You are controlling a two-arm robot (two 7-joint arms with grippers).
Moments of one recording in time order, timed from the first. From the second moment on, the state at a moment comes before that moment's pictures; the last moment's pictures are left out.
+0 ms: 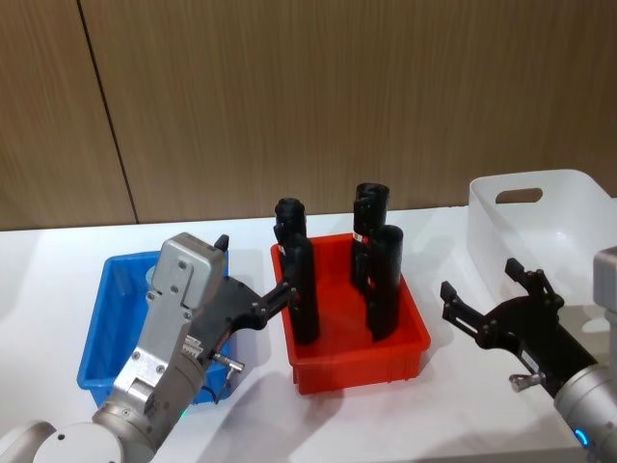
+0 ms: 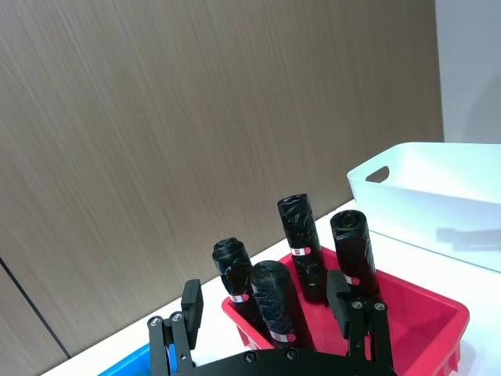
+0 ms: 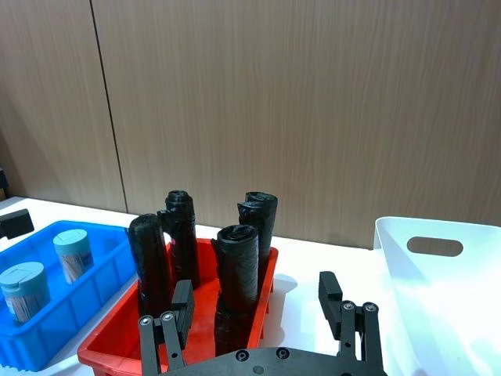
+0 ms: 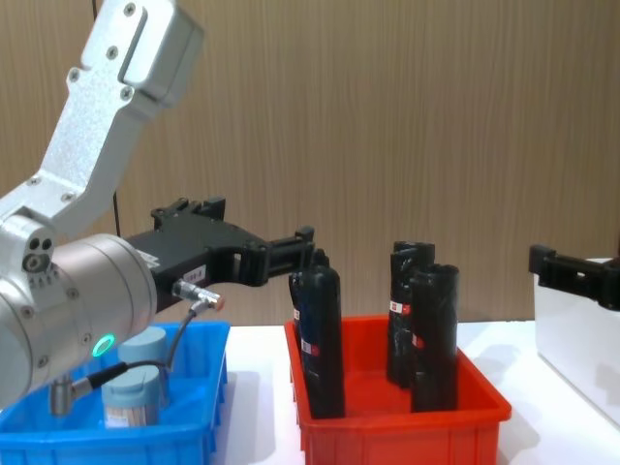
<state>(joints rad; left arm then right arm) -0.24 0.38 0.45 -1.63 -0.20 0.01 -0.01 -0.01 0.34 -0.23 -1.77 0.29 0.03 0.07</state>
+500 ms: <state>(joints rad) -0.24 0.38 0.45 -1.63 -0.20 0.01 -0.01 -0.01 0.34 -0.23 -1.77 0.29 0.03 0.07</state>
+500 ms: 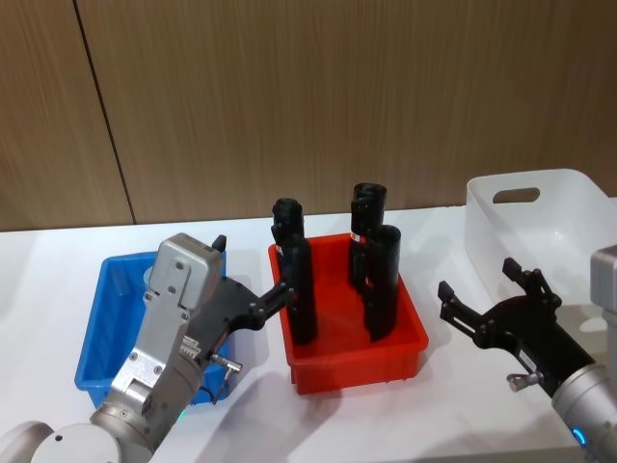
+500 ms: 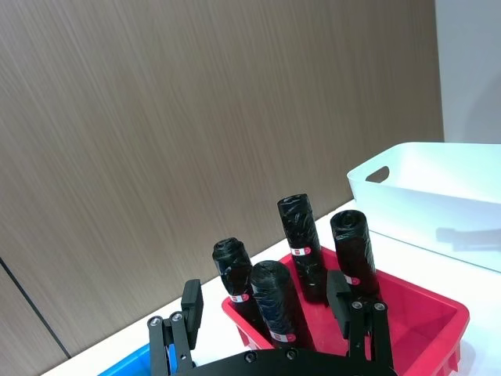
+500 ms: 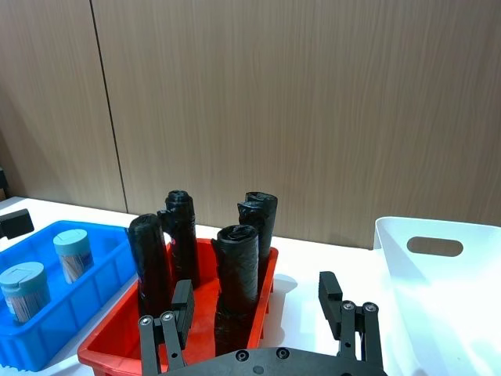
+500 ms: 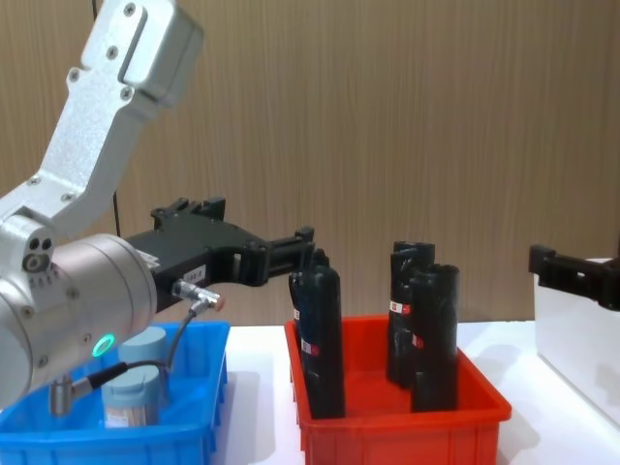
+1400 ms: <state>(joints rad) -0.26 0.37 0.43 -1.62 -0.19 0.15 0.06 -0.01 0.34 -0.23 -1.77 0.29 0.03 0.07</state>
